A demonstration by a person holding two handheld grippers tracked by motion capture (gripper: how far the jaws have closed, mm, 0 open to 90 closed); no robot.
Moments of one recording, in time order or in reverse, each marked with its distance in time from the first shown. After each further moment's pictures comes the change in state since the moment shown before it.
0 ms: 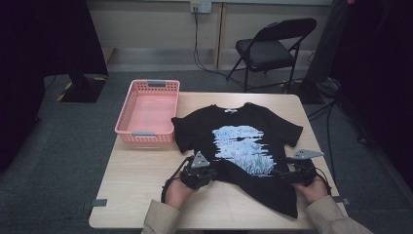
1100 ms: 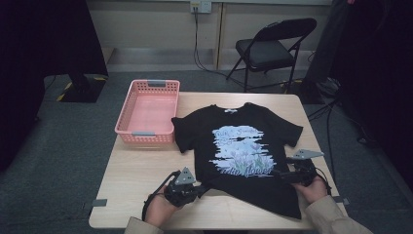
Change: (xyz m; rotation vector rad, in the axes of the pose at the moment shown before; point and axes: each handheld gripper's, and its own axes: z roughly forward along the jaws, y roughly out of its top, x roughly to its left) left arm -0.012 -0.040 -0.047 0.046 -0.046 0.006; right arm 0.000 0.000 0.000 0.000 0.000 0.000
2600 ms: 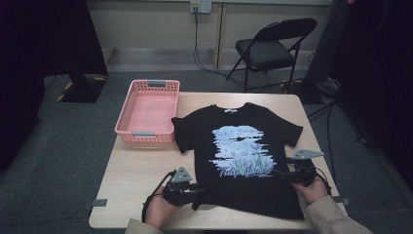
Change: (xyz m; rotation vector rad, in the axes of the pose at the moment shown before) left arm 0.005 -0.005 0.007 -0.013 -0.002 -0.085; right arm 0.000 0.000 0.000 0.000 -0.001 0.000
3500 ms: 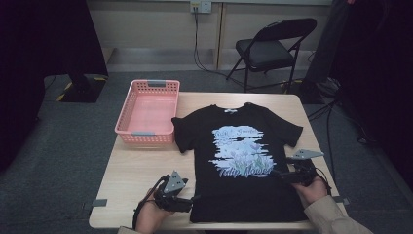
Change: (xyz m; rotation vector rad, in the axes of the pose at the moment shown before) left arm 0.000 -0.012 -0.024 -0.074 0.124 0.147; right arm 0.000 0.000 0.000 0.001 0.001 -0.001
